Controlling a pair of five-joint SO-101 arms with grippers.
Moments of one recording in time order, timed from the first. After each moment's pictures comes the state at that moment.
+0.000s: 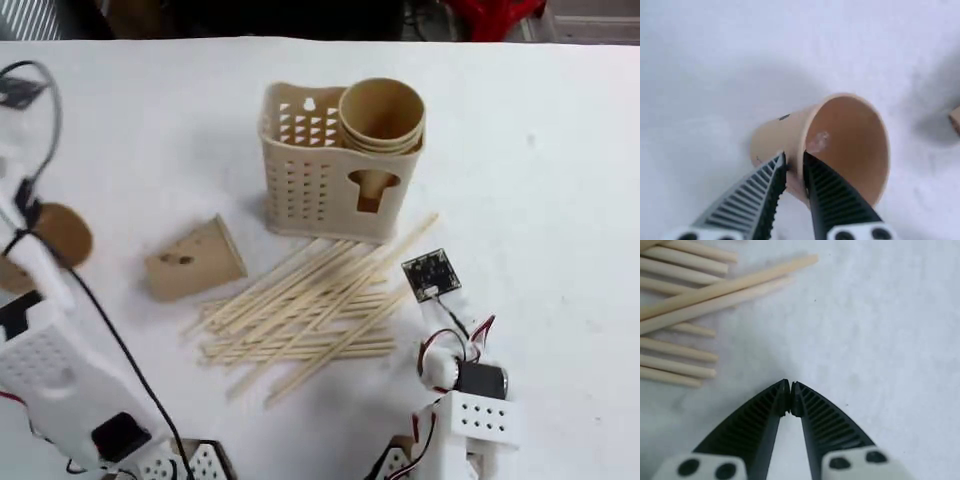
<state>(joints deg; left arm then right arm) -43.7 29.1 -37.5 100.1 -46.8 6.4 -74.1 90.5 55.1 32.5</state>
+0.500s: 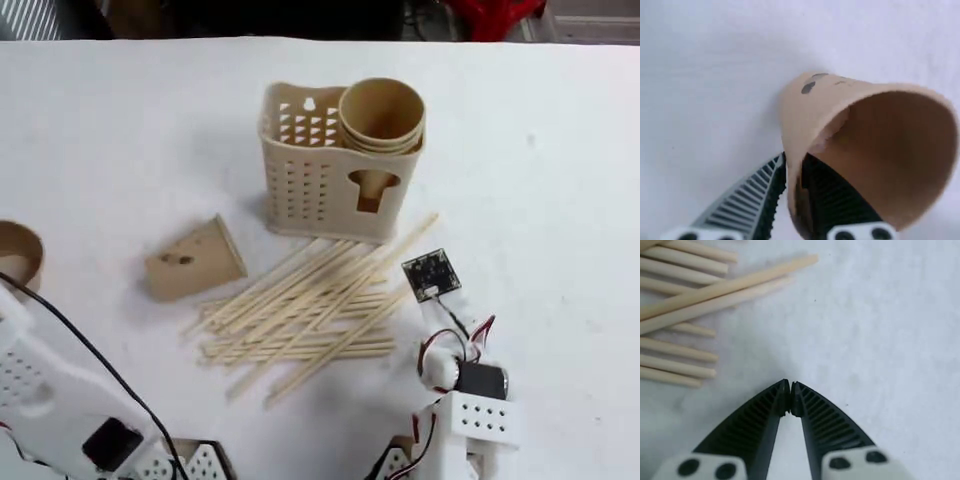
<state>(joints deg) -56.1 29.1 -25.3 90.3 -54.4 6.4 -74.1 90.5 55.1 32.5</state>
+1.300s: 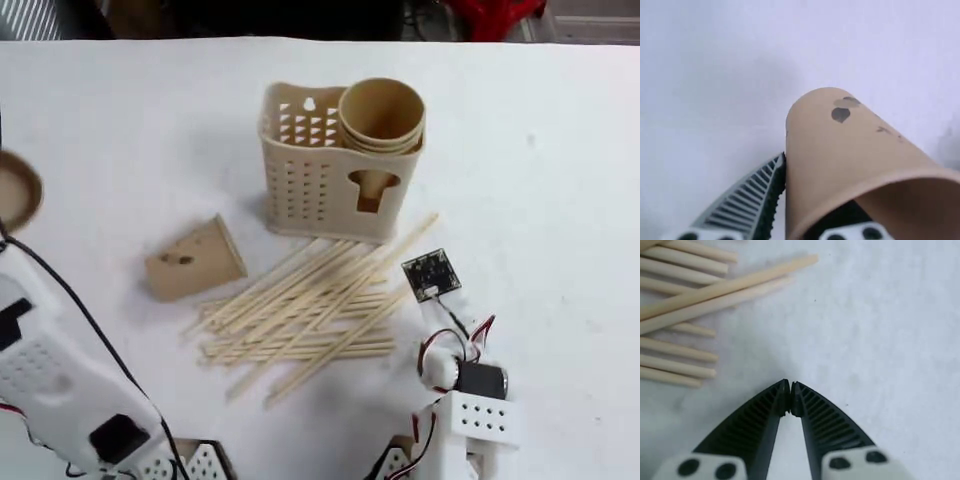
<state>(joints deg) -43.9 24.8 -54.1 101.9 -36.1 6.4 -74.1 90.5 55.1 32.5</state>
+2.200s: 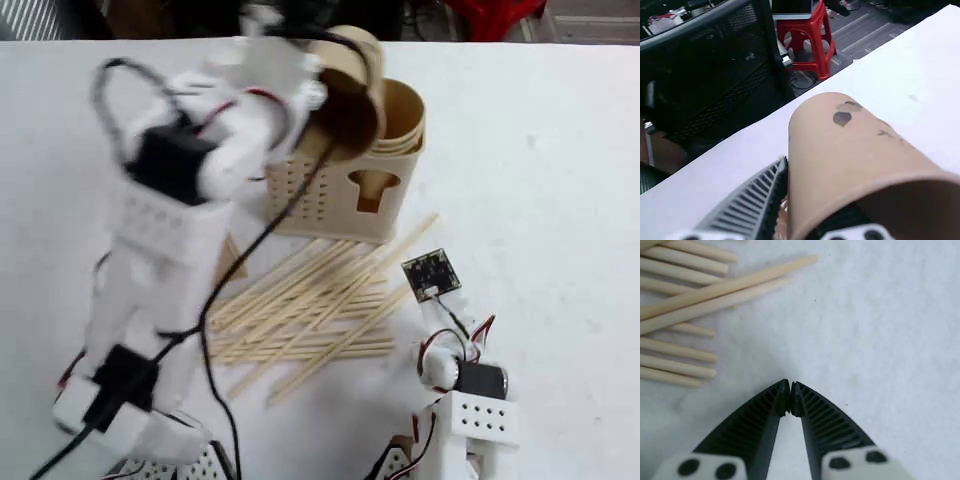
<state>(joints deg) 20.7 0.8 -36.5 75.1 -11.8 6.4 -74.1 90.5 55.1 32.5</state>
